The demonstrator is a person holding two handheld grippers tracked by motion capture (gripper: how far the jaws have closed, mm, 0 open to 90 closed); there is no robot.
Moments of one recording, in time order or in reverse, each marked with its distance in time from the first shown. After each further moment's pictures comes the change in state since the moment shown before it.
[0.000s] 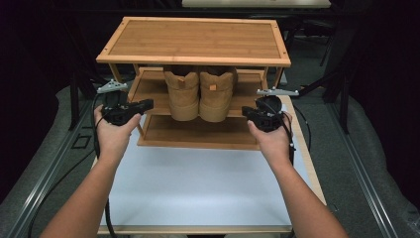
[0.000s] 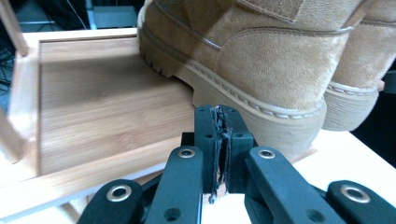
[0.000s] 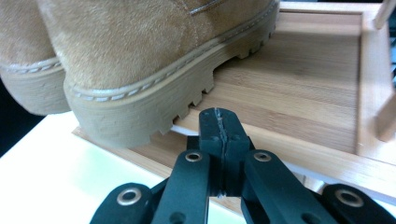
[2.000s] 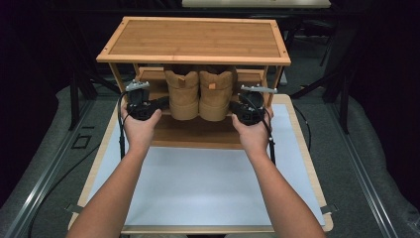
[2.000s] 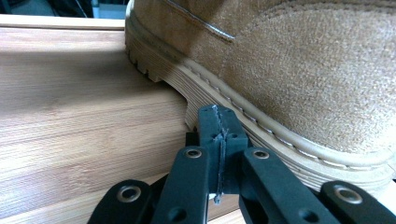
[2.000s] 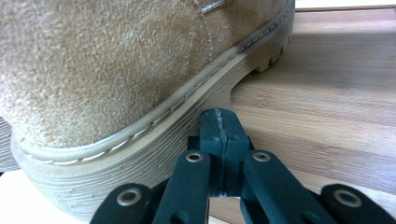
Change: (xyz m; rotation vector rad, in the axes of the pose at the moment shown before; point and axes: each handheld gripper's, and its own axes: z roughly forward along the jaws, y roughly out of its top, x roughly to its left) left arm -0.009 -0.005 0.070 -0.024 0.035 -0.067; right arm 0.017 0.006 0.053 -0.013 -0.027 0.072
